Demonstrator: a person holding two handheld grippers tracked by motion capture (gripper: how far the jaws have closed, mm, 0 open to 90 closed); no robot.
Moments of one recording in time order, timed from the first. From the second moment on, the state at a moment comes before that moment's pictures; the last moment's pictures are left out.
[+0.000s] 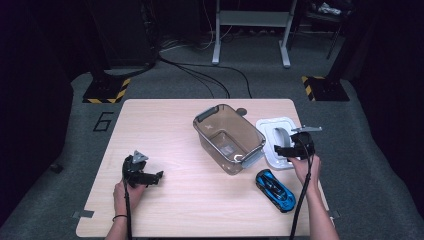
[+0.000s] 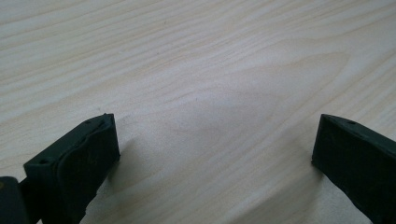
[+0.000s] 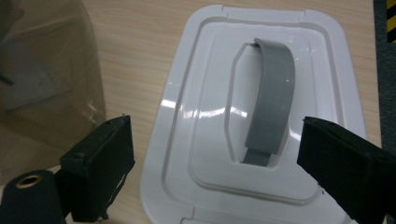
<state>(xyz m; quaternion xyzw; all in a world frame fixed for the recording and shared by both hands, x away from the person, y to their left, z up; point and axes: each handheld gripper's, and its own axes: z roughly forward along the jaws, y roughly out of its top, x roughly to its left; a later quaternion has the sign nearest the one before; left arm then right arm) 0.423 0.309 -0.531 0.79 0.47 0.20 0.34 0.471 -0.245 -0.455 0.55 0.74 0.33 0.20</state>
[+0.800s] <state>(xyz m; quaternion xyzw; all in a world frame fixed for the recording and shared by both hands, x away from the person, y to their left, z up) 0.423 0.309 -0.531 0.79 0.47 0.20 0.34 0.408 -0.203 -0.461 0.46 0.82 0.31 0.14</state>
